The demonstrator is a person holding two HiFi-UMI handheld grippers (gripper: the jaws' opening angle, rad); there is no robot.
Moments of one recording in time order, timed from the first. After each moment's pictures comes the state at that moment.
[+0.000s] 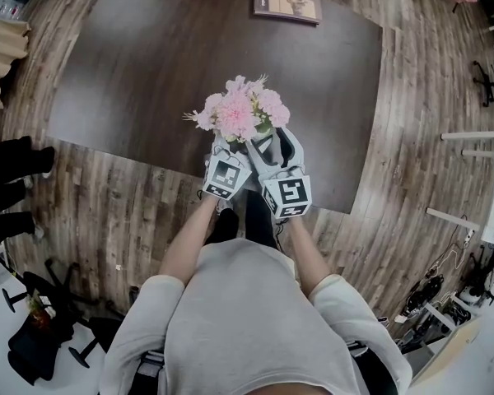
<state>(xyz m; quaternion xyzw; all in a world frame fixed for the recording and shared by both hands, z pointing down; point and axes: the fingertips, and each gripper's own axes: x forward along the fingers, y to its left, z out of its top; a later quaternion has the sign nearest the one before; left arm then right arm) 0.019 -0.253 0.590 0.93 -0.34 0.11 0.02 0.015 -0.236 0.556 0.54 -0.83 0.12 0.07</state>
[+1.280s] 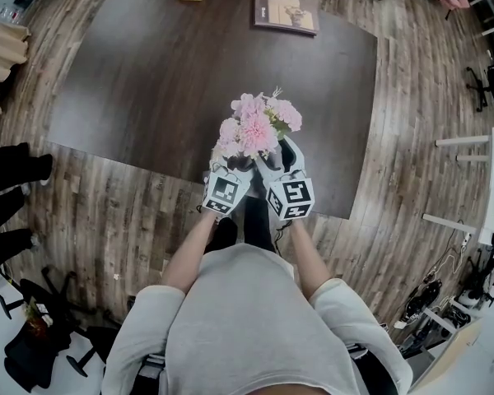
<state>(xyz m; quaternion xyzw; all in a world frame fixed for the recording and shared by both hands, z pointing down) 0.000 -0.231 0.605 0.93 -0.35 0.12 0.03 0.018 -0.235 0.574 0.54 -0.82 0.16 0.08</state>
